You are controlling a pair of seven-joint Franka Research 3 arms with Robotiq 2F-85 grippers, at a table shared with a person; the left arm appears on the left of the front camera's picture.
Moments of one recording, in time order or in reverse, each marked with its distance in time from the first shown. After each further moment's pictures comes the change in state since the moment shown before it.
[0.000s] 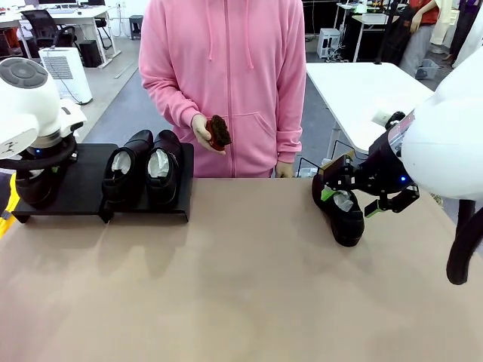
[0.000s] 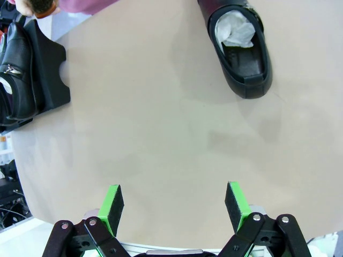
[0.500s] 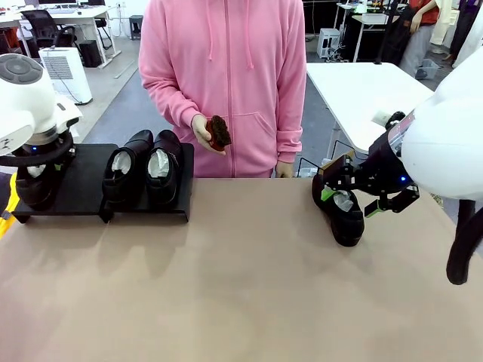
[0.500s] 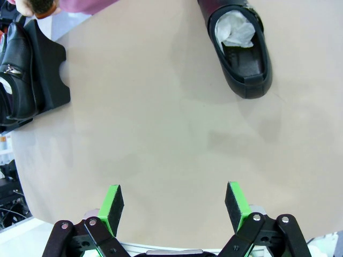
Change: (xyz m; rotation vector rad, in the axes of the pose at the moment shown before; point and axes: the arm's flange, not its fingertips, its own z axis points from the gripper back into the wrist) left arm 0.004 0.011 0.012 0.004 -0.015 0.070; right arm 0.000 0.000 0.000 0.000 0.000 0.000
